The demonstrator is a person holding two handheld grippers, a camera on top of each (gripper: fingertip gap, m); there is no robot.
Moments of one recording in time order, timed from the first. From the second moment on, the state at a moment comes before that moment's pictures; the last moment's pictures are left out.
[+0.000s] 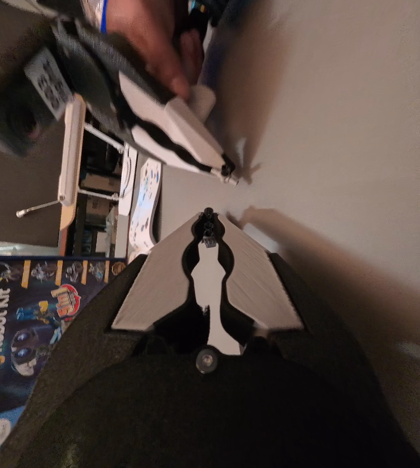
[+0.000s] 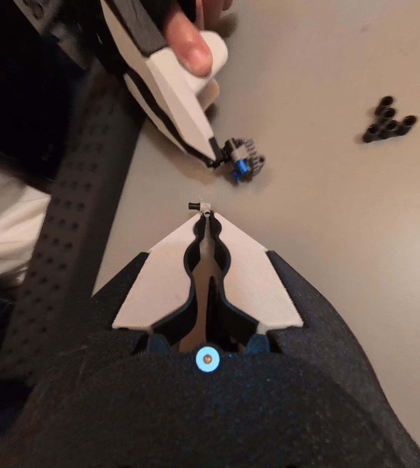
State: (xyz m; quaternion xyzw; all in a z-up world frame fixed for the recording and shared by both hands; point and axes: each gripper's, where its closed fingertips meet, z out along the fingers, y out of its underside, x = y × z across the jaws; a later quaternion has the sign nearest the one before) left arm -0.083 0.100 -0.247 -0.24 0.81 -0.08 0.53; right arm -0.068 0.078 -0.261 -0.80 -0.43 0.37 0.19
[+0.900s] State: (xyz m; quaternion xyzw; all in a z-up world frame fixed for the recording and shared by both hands) left arm -0.091 0.108 -0.245 -0.25 0.80 -0.08 0.53; right arm -0.038 0.076 -0.266 -0.82 -0.41 0.22 0.33
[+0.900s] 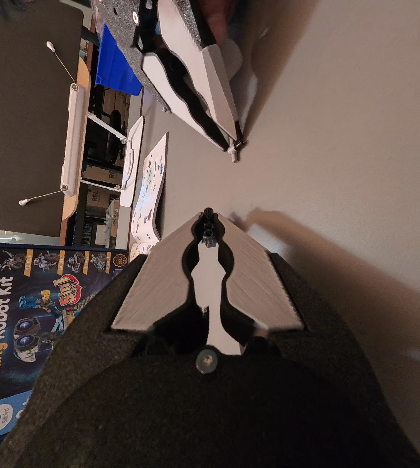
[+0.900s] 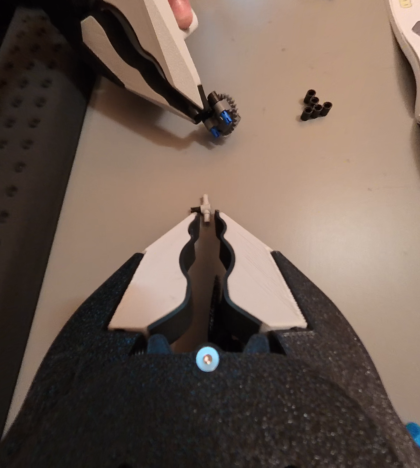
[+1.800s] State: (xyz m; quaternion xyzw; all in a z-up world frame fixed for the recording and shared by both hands) left arm -0.089 0.089 -0.243 -0.22 0.80 -0.13 0.53; right arm -0.078 0.084 -0.238 -0.77 -0.36 0.45 0.28
